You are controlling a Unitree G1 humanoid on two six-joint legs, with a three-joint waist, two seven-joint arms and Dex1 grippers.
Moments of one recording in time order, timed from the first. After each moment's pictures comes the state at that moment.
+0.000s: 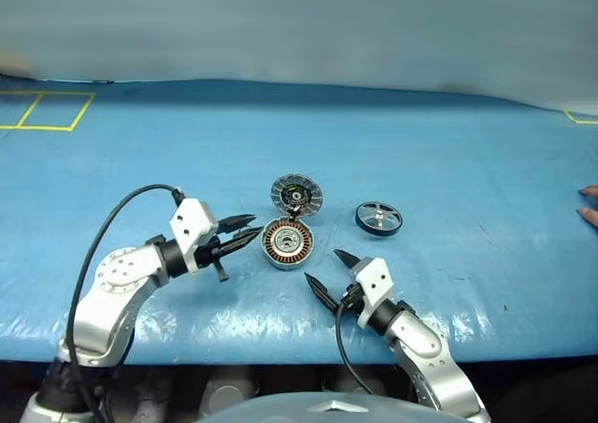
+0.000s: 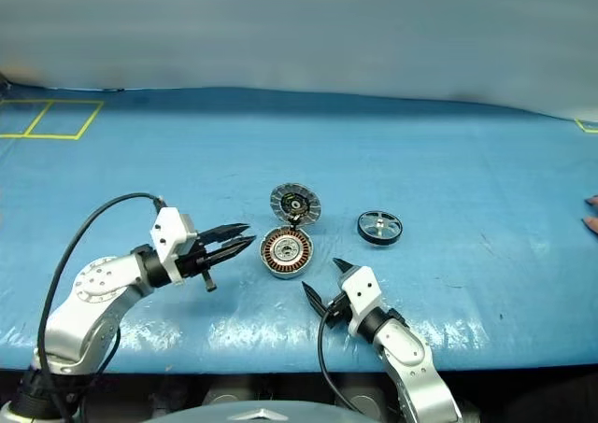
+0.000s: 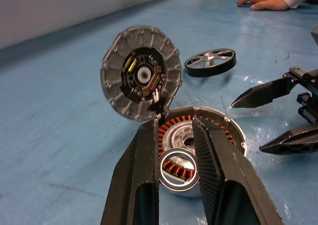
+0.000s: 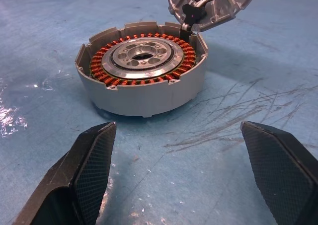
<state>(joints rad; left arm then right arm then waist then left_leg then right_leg) -0.05 0.59 -0.09 -0.39 -0.36 0.29 -0.80 0.30 -0.25 0.25 -0.25 0.10 0.04 0.45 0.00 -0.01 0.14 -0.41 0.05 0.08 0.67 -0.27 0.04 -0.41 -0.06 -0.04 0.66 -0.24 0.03</state>
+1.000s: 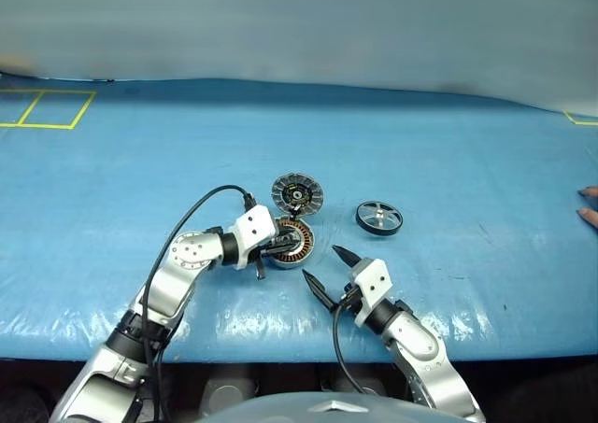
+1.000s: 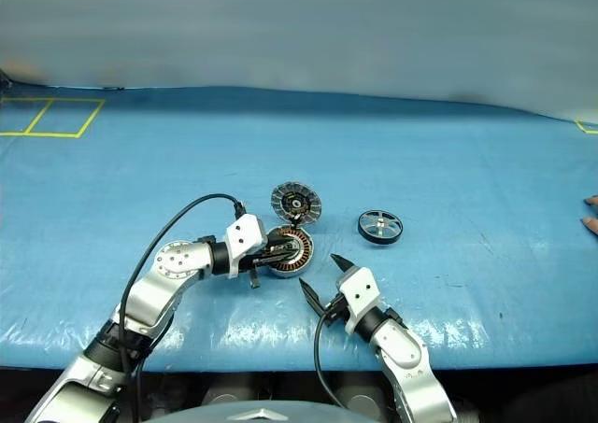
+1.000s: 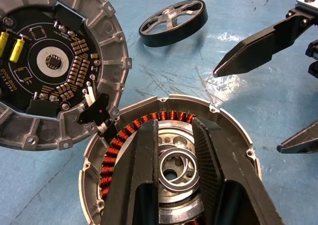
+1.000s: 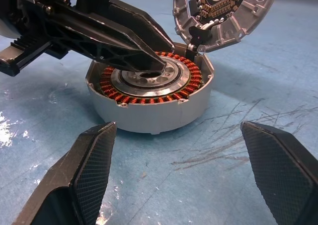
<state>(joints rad) -0.26 0.44 -0.33 -0.05 -0.09 0.19 -0.83 0.29 -0.24 0.26 -0.23 0.08 -0.04 0.44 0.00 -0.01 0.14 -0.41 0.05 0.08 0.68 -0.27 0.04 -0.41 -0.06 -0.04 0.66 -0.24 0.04</state>
